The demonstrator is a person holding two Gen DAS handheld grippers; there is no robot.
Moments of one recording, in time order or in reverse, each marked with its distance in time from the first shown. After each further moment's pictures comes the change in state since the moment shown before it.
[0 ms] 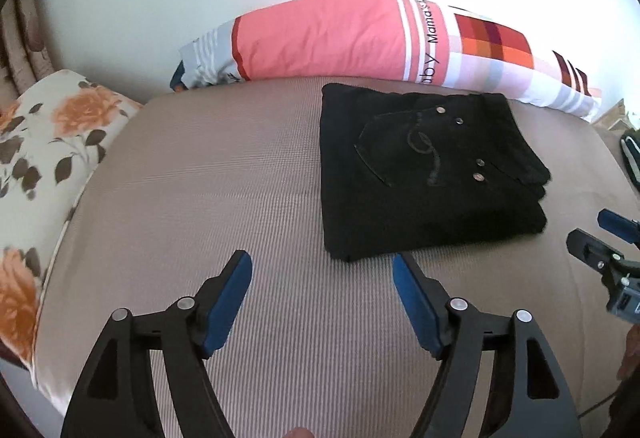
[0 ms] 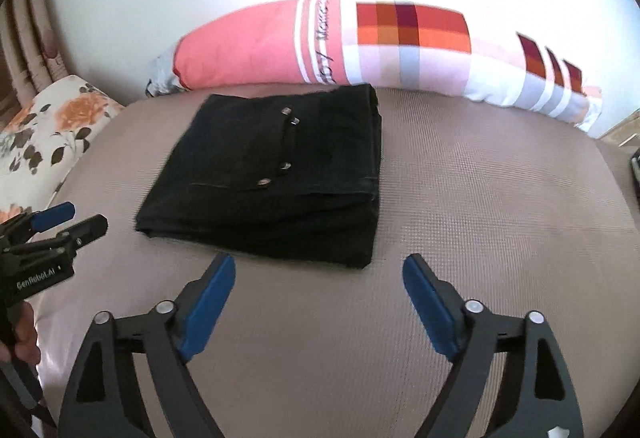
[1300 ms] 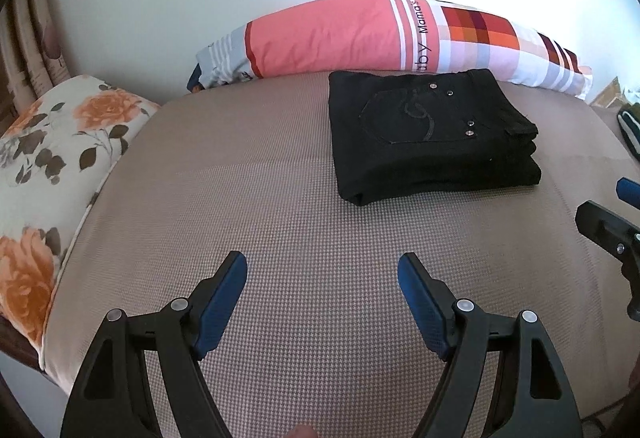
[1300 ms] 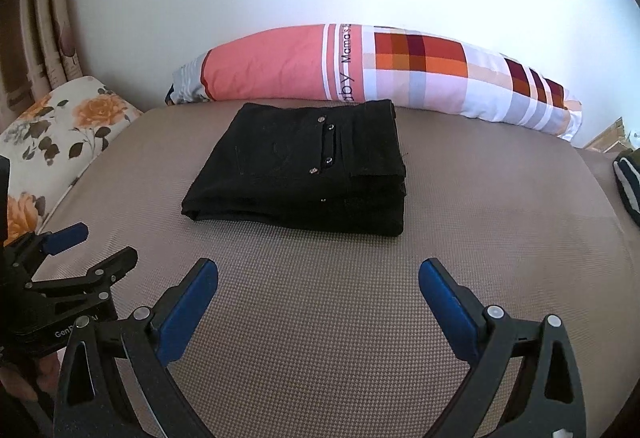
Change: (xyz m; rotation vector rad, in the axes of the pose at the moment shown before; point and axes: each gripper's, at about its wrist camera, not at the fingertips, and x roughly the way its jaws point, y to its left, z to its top) left arm -0.027 0.000 -0.051 0.045 -0.040 0.048; right arm -0.041 0.050 -0.035 -0.007 -0.078 -0.028
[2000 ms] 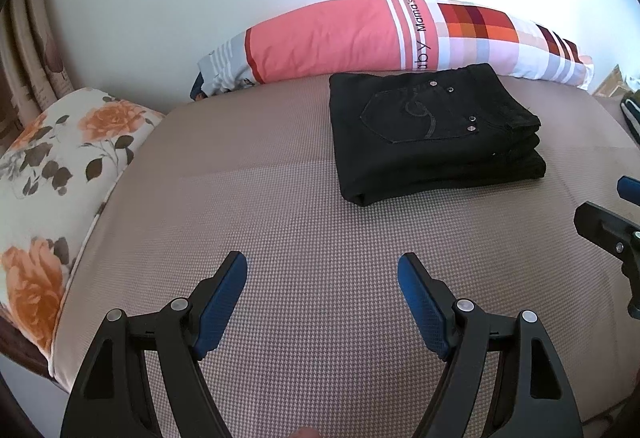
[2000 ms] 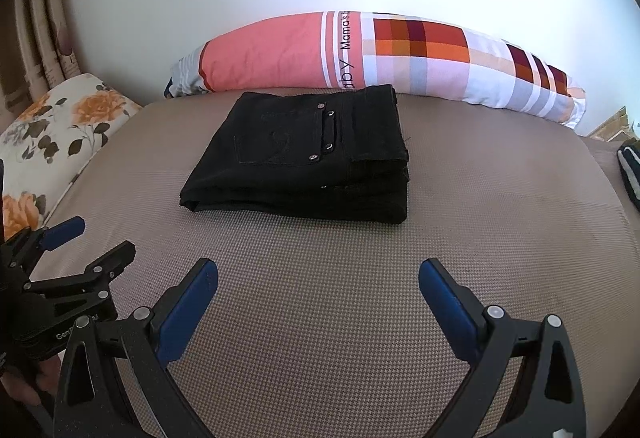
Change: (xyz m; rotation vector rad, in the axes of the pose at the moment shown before) left arm -0.001 -0.006 -0.005 0.031 -0.013 0.040; right arm 0.006 -0.003 -0.004 0.018 0.032 0.014
